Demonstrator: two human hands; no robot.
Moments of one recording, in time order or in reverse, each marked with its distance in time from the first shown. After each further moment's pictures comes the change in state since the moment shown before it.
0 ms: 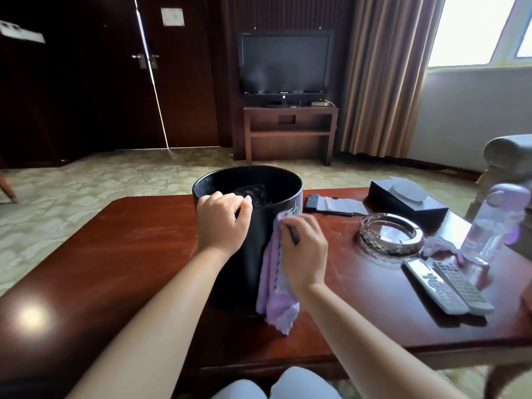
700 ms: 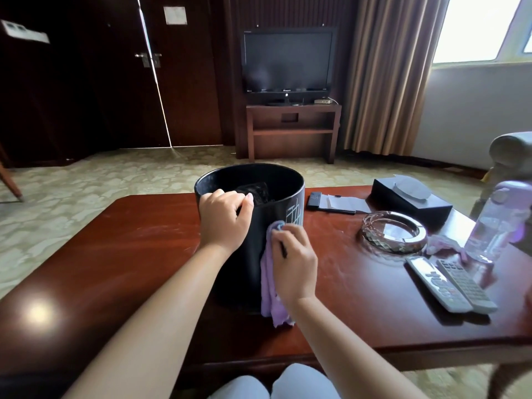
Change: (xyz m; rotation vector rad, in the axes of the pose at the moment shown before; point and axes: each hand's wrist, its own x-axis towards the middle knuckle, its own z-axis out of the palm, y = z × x) left_hand 0.000 0.001 -0.001 -0.015 -0.006 0.003; right_hand -0.026 0.006 0.015 -0.013 -0.011 -0.005
